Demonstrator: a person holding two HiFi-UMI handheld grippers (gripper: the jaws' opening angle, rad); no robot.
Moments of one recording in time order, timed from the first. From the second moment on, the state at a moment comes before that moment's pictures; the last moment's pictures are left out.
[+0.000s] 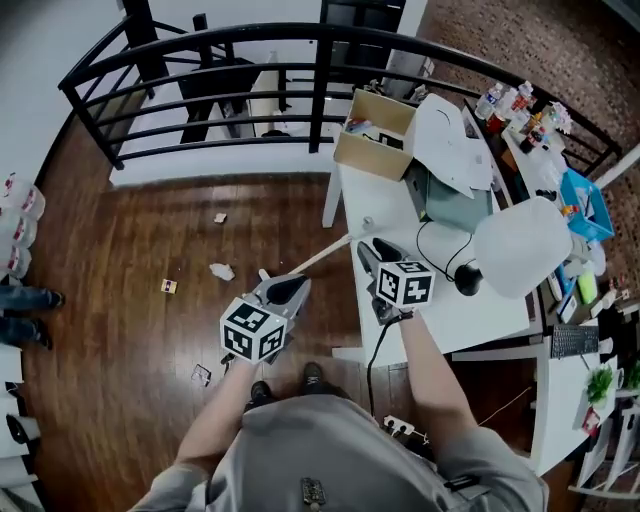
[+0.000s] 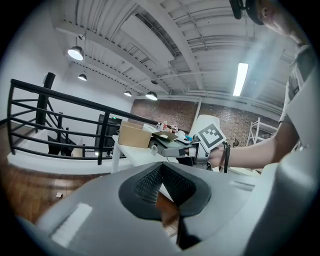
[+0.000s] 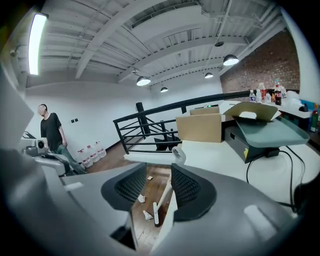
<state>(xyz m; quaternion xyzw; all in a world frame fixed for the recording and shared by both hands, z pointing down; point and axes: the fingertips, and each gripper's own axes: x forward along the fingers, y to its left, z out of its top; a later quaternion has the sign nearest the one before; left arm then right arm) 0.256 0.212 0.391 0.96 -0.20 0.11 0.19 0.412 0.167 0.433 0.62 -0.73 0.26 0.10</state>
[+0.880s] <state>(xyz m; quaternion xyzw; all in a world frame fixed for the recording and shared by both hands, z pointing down) 0.156 0.225 0.454 0.89 -0.35 0.15 0.25 0.339 0.090 0.488 0.48 -0.81 0.24 0.22</state>
